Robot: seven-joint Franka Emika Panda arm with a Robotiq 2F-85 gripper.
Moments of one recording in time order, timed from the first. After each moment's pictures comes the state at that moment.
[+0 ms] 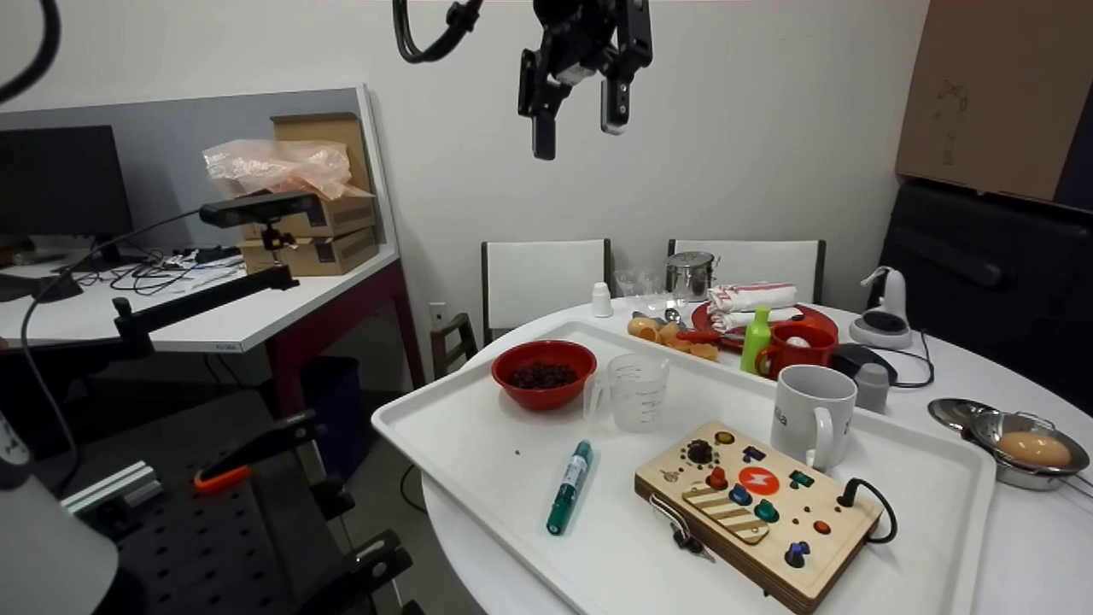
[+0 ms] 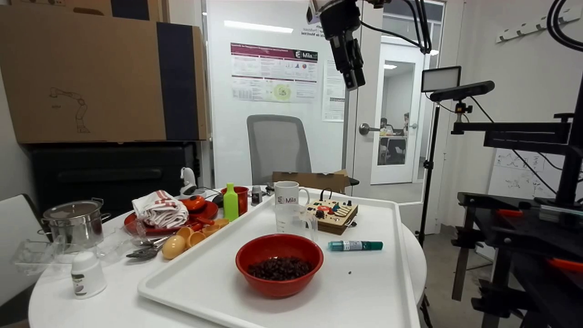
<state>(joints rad) -0.04 -0.04 0.01 -2.19 -0.26 1.88 0.16</state>
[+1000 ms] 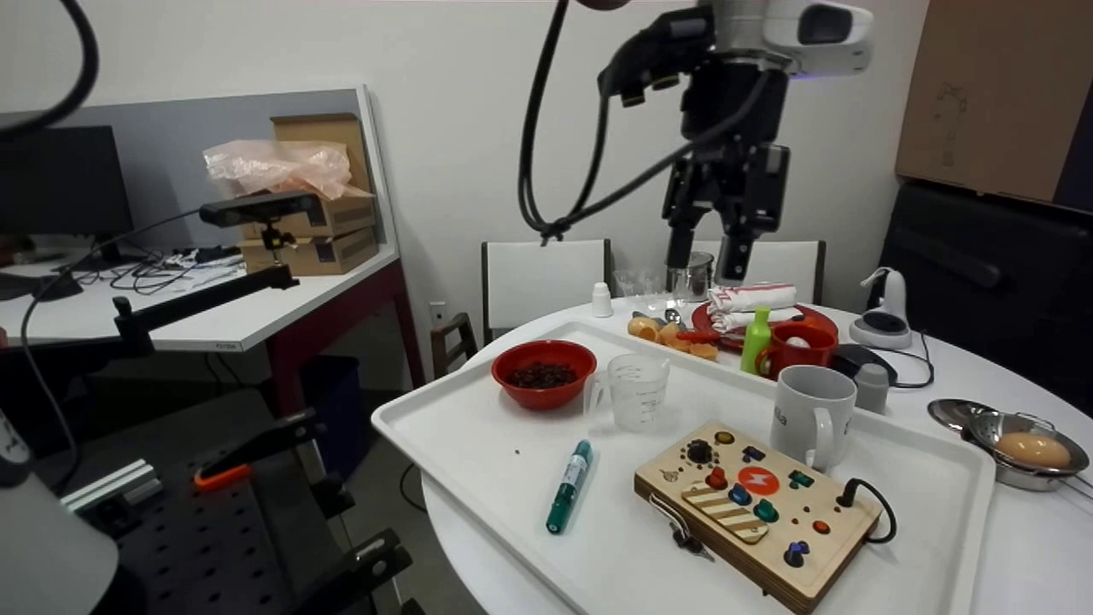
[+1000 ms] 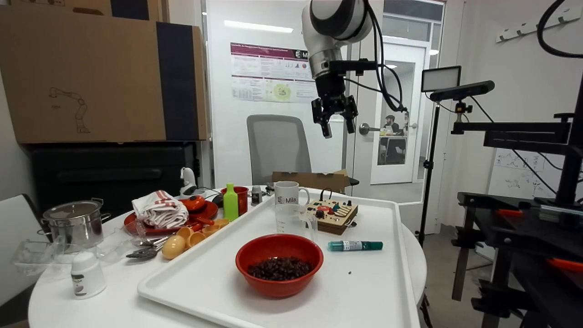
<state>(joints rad) -0.15 0.30 -0.14 -2.04 -0.06 2.12 0.29</state>
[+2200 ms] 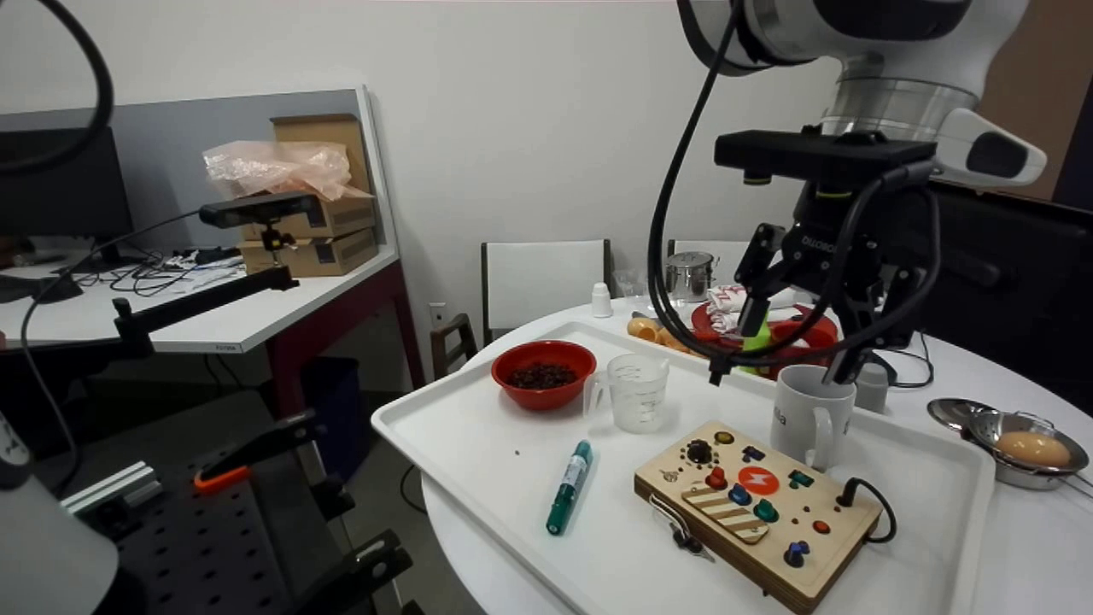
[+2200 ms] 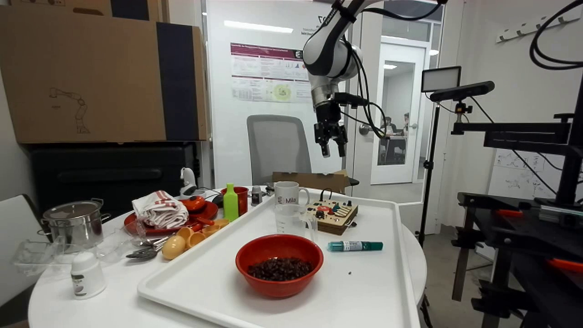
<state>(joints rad) -0.30 0.58 -0.13 -1.79 0.10 2.11 -0.17</state>
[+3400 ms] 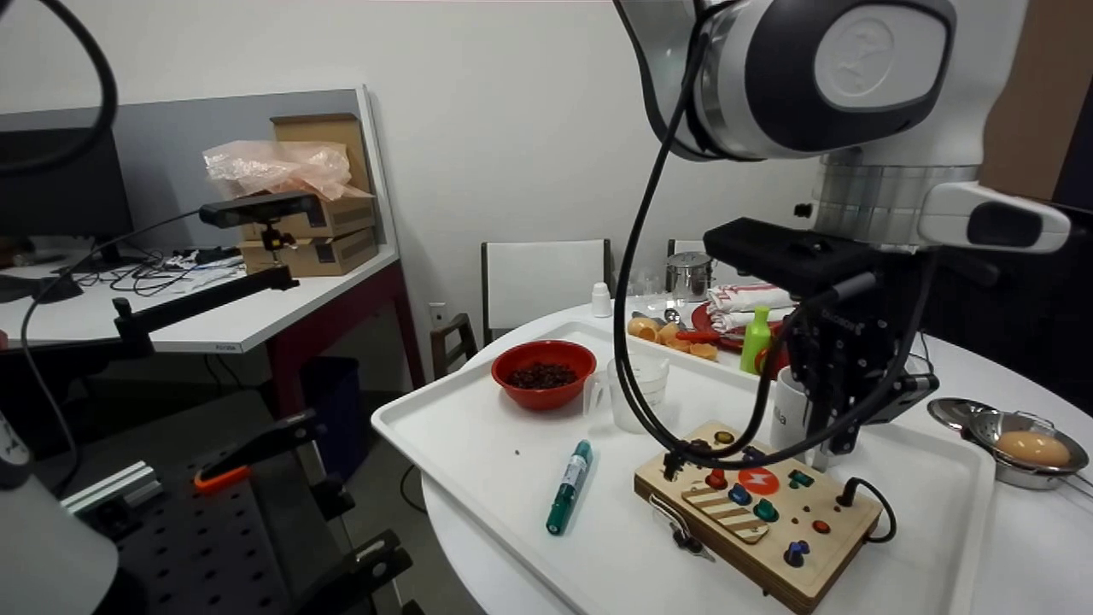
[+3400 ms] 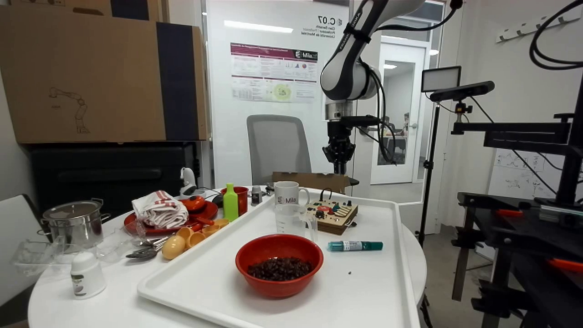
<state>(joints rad) -0.29 0.59 -0.19 -1.98 0.09 2.51 0.03</state>
